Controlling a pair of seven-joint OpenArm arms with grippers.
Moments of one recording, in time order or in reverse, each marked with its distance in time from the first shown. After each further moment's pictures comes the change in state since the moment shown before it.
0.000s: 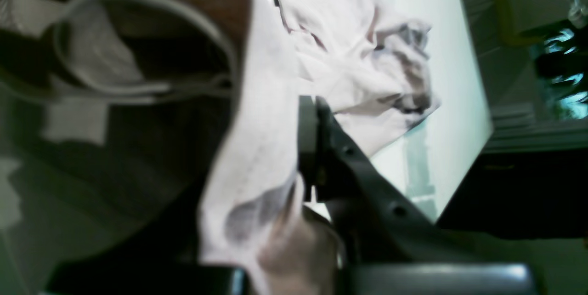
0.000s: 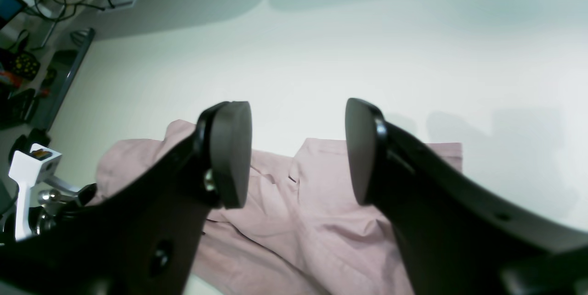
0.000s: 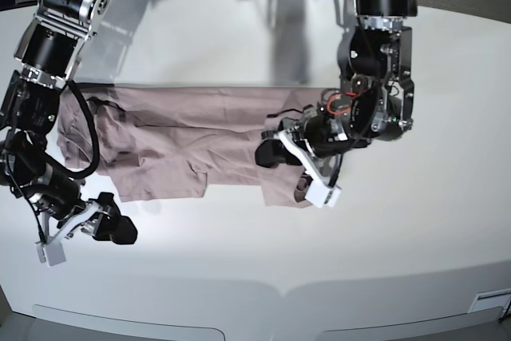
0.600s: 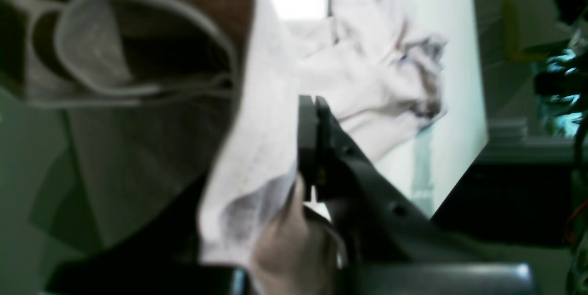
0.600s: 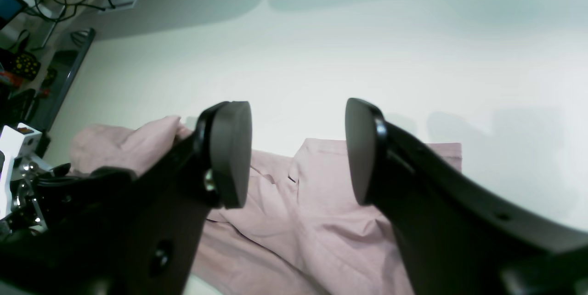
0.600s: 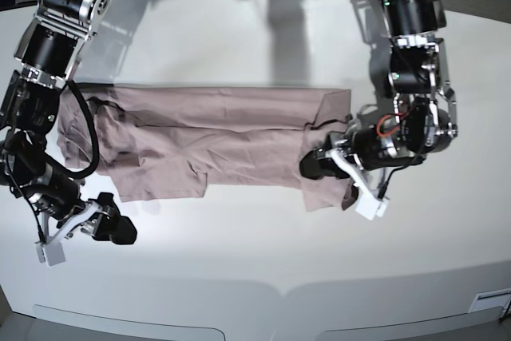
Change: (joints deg) left arm -4.0 -2.7 -11.9 0.0 -6.0 -0.3 11.1; right arm 0.0 0.0 0.0 0.0 0.0 0.0 0.0
